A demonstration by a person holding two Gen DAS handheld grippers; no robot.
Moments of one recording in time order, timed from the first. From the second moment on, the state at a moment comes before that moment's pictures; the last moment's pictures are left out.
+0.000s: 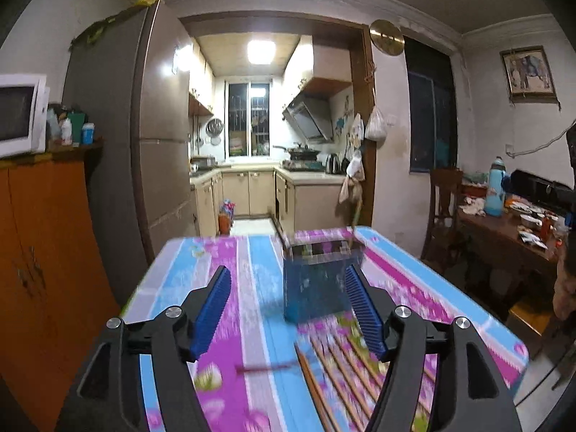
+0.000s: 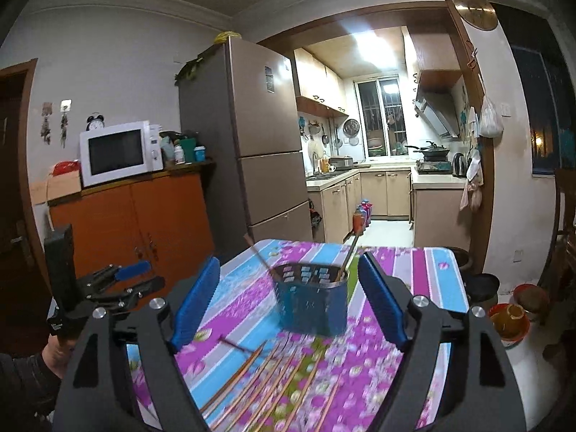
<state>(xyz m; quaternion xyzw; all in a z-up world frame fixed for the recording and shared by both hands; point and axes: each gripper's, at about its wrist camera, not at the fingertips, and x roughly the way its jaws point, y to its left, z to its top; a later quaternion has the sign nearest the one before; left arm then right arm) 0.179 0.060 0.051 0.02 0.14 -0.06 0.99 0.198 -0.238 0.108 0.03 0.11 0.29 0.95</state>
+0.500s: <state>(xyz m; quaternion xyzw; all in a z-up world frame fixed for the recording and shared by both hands) 0.128 0.049 -0.103 0.04 0.26 -0.10 0.96 0.129 -0.243 0.007 0.04 0.15 0.26 0.95</state>
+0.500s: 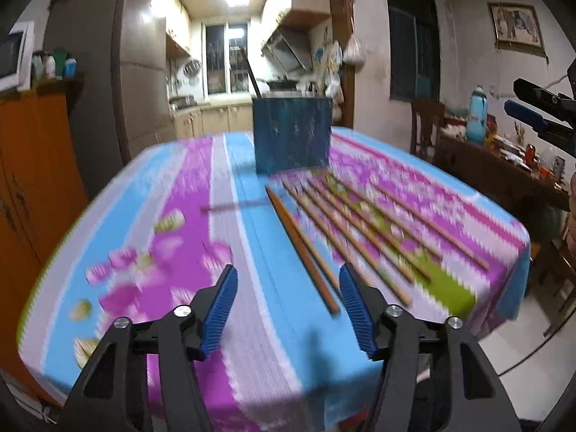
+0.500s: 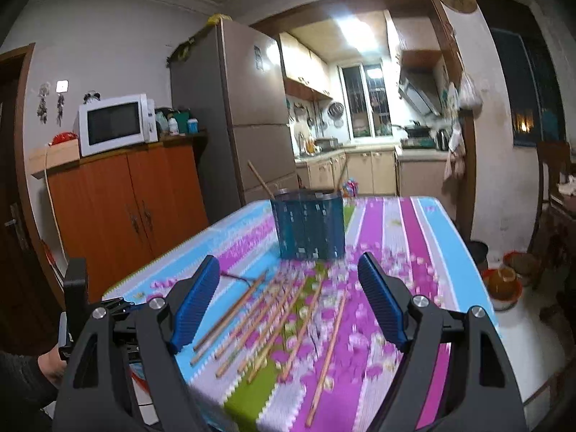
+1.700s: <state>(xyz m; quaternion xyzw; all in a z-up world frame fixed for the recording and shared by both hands) 0.097 0.014 -0.132 0.03 0.21 -0.11 0.97 0.102 -0.181 -0.115 -0.01 0.22 0.25 0.94</state>
